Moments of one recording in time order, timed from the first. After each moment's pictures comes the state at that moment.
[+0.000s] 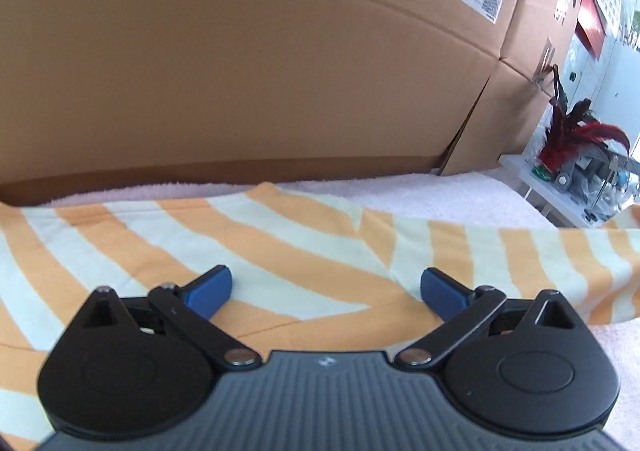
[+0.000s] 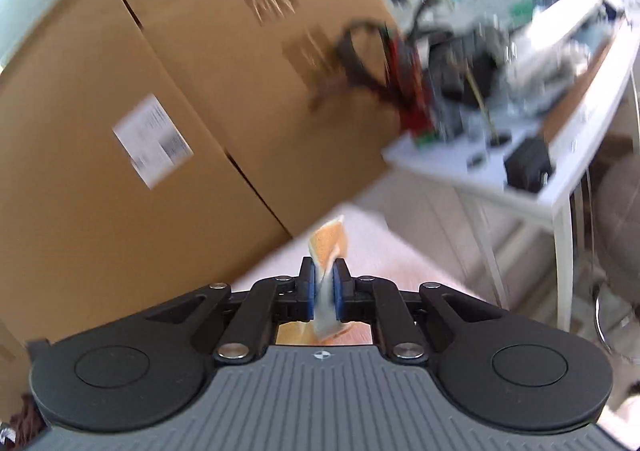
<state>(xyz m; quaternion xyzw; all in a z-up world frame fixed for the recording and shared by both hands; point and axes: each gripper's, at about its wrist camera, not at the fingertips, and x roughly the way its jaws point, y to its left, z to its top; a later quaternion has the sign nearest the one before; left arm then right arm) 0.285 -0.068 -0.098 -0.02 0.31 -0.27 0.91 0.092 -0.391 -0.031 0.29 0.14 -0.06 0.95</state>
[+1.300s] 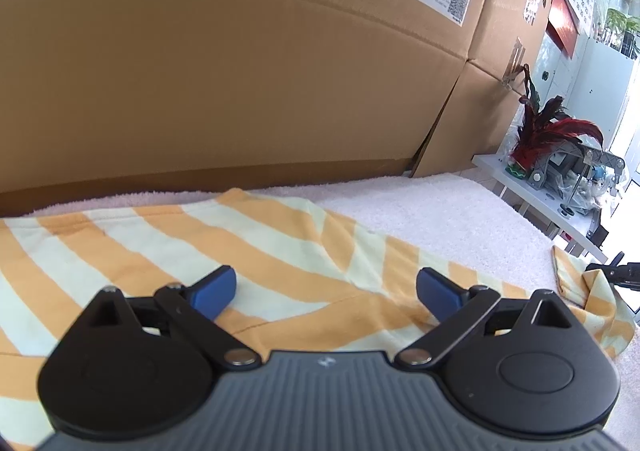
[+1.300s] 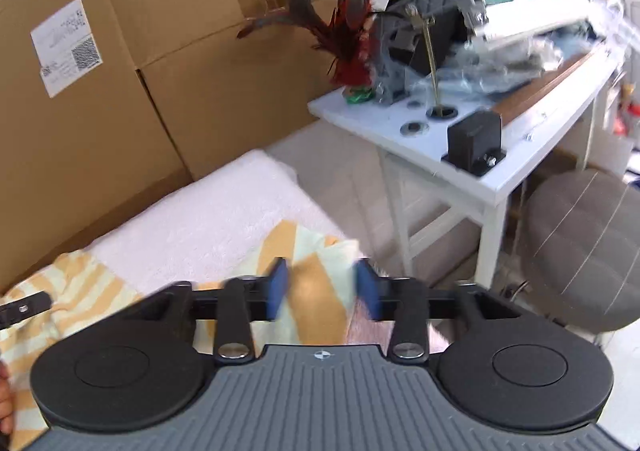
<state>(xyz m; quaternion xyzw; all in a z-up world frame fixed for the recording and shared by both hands) 0.282 -0.077 -0.097 -0.03 0.30 -0.30 0.91 0.134 -0.406 -0.063 0.20 0.25 -0.14 0.94</state>
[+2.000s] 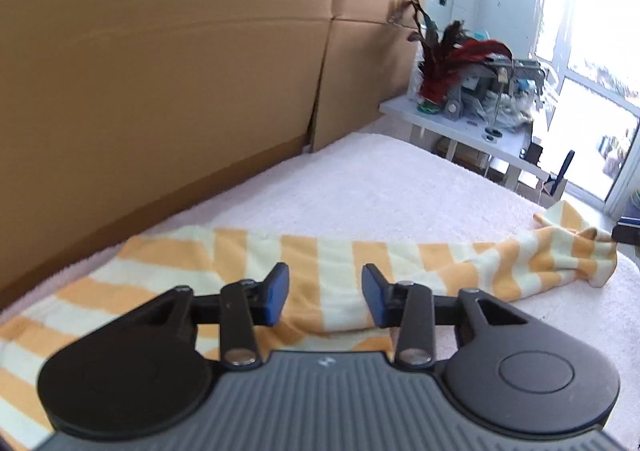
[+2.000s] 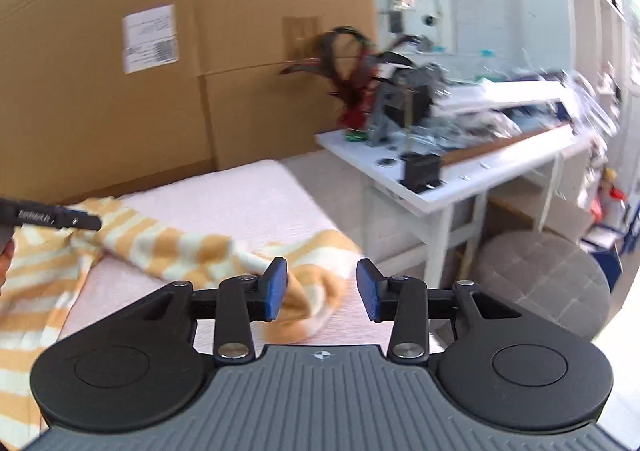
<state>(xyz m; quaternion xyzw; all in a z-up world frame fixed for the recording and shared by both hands) 0.276 -0.141 -0.069 0.12 0.31 -0.42 0.85 0.026 -0.379 -0.061 0.14 0.22 -0.17 0.95</state>
